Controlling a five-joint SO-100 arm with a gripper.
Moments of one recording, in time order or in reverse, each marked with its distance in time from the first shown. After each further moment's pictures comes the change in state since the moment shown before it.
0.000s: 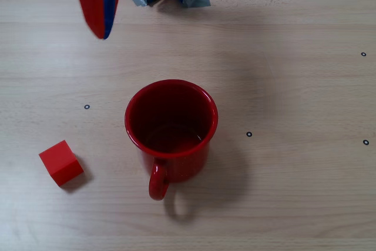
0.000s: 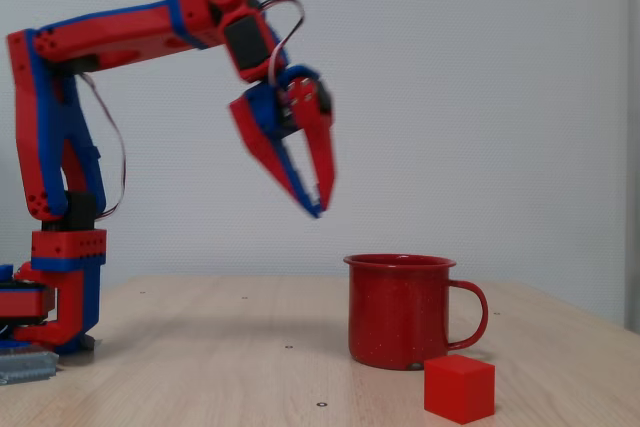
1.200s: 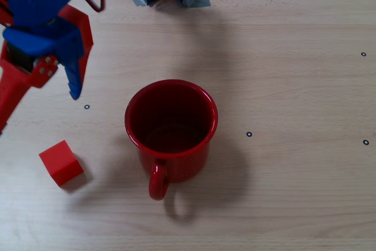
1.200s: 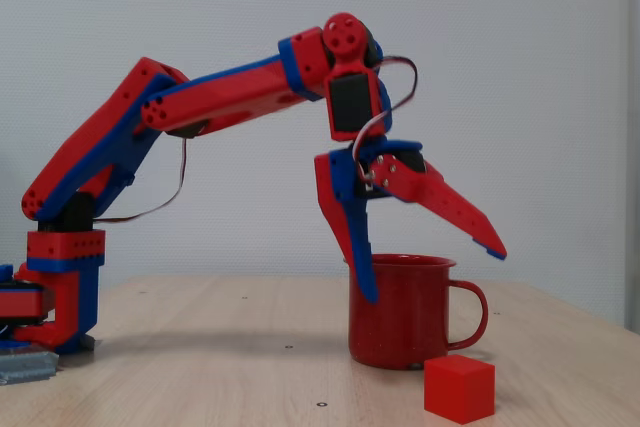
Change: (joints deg) arm 4.5 -51.5 -55.4 20.4 11.0
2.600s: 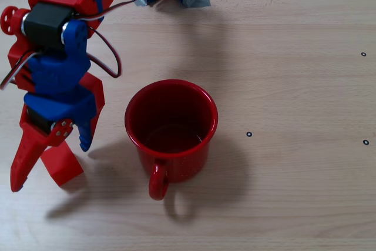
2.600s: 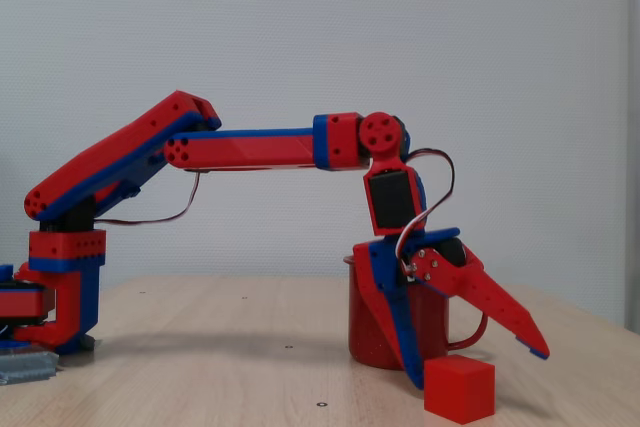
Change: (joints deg) arm -1.9 -13.1 -0.3 -17.7 2.5
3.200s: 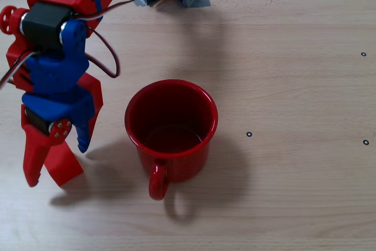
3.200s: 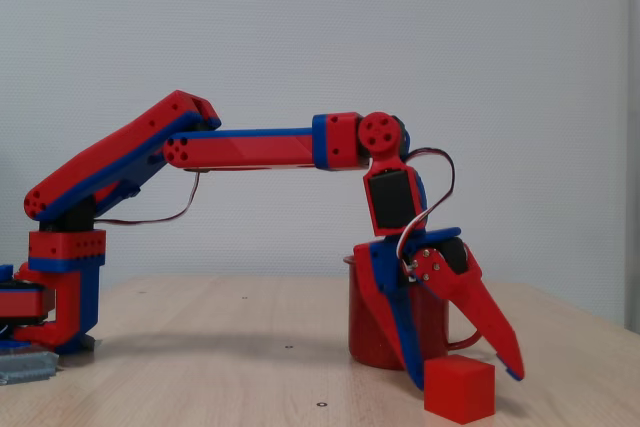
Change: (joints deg) arm 0.4 -0.2 0.3 -0.8 -0.1
